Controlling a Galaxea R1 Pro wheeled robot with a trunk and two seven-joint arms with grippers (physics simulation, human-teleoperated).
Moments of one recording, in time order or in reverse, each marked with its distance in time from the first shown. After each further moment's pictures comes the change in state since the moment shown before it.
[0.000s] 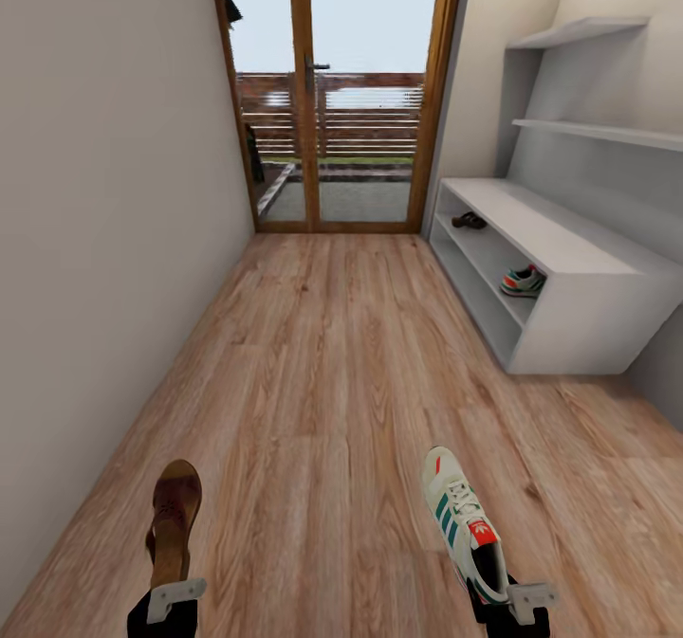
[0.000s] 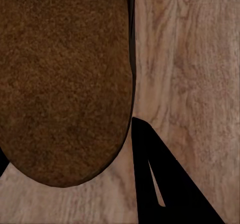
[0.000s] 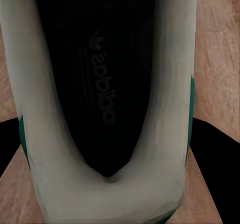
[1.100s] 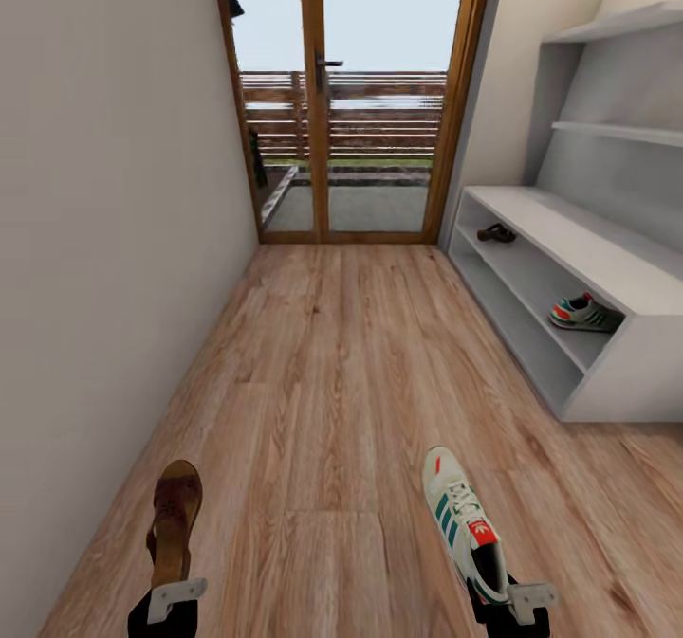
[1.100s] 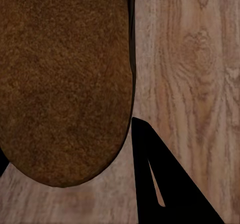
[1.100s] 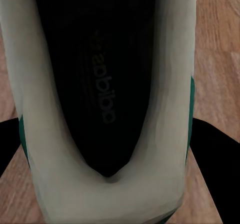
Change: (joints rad) left arm 0.000 -0.001 -0.001 0.000 -0.001 0.000 0.000; right arm 0.000 0.000 0.000 0.000 0.000 0.000 0.000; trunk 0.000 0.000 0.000
